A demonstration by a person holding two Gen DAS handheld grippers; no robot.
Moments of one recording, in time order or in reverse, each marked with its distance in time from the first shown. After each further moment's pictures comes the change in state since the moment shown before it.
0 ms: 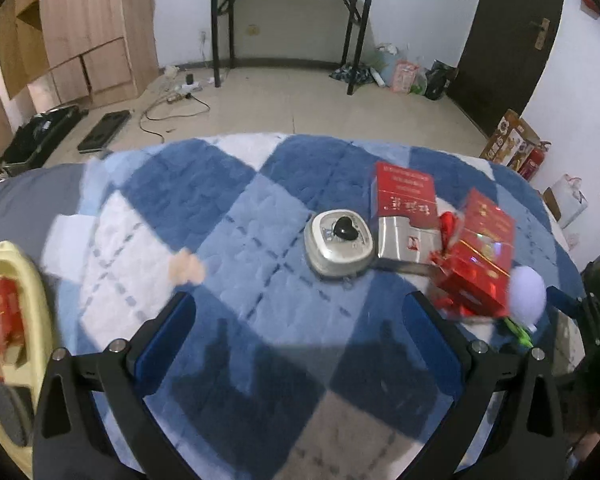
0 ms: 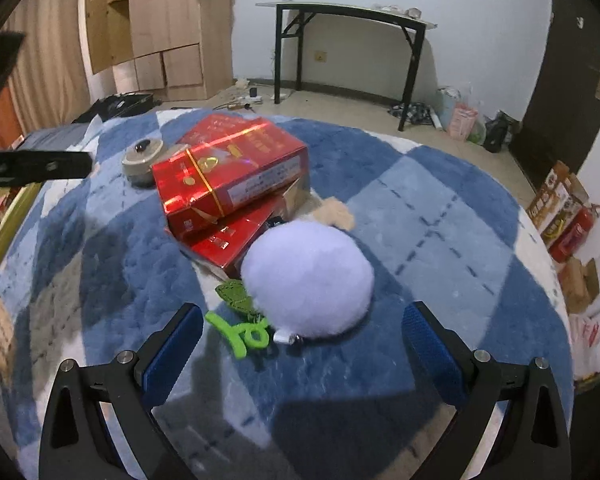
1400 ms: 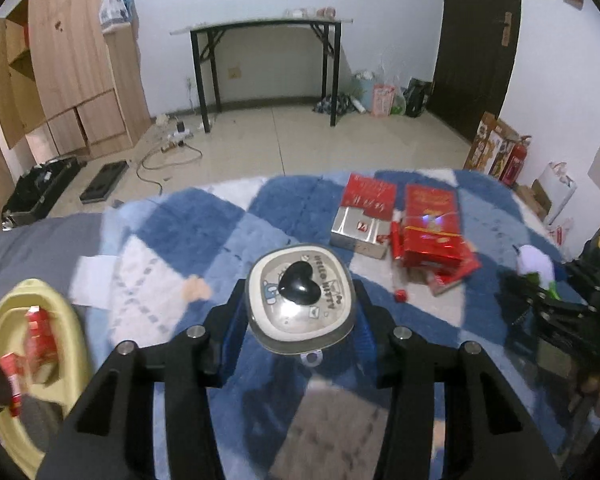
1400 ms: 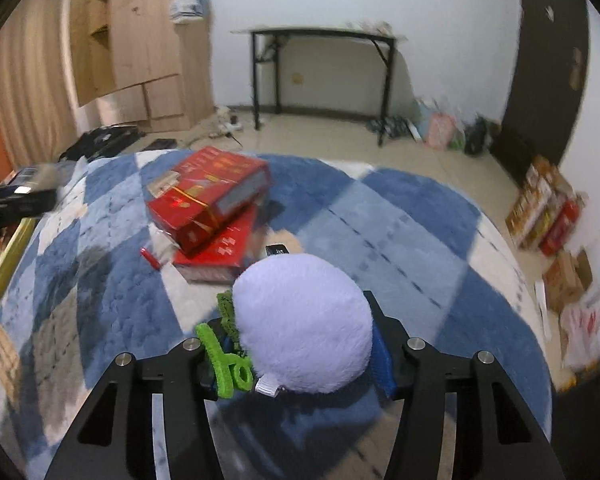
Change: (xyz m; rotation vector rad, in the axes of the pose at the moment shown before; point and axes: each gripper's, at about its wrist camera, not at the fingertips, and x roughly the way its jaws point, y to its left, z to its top) left arm -0.080 -0.016 -0.017 0.110 -0.148 0.016; right arm -0.030 -0.034 -0.013 0.119 -0.059 -0.040
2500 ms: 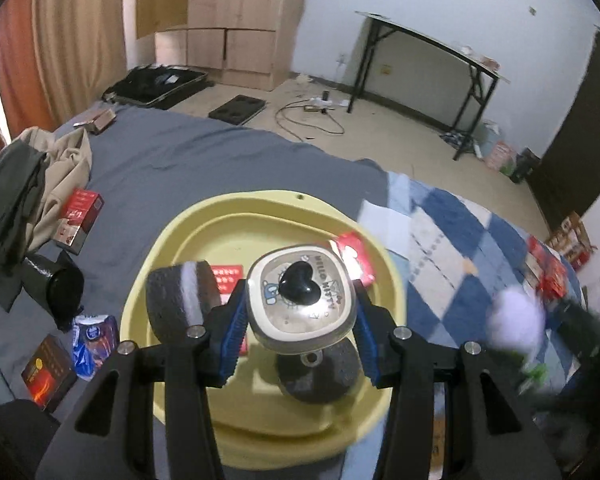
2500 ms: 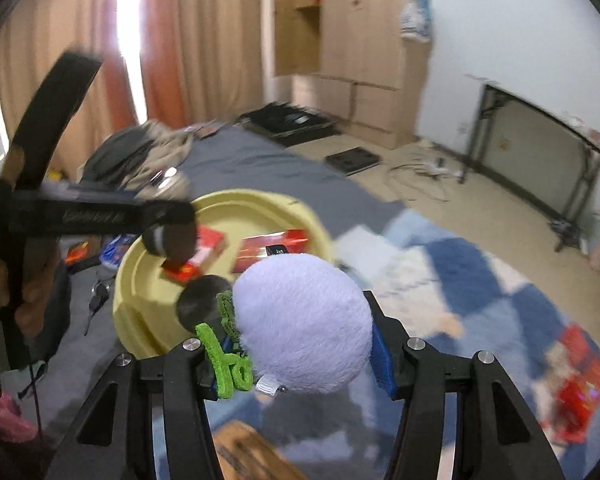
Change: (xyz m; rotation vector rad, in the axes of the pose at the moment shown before) left arm -0.095 0.280 -0.075 -0.450 0.067 0.211; right arm -0.067 0.367 0.059 -0.480 -0.058 0.516
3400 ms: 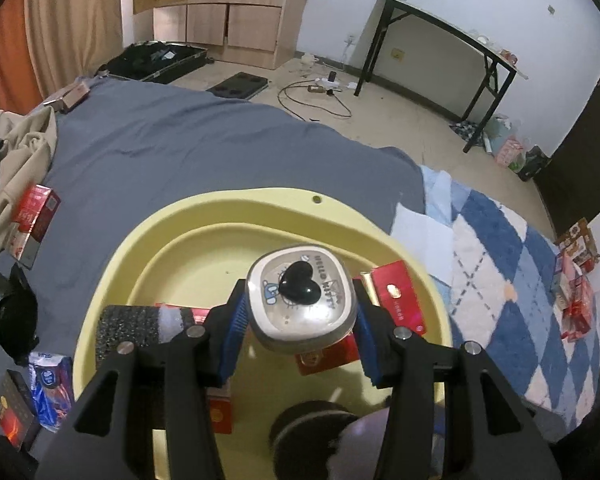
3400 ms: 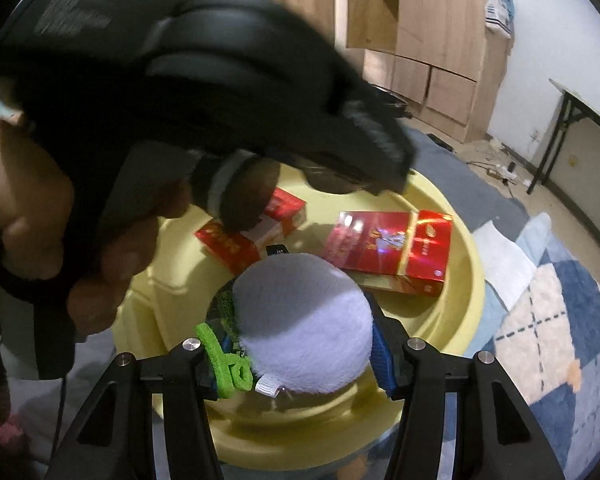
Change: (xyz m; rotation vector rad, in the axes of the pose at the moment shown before) left arm 0.081 0.015 0.022 -0.020 0.073 -0.028; right arm 0.151 0.051 0.004 -0.151 0.073 0.167
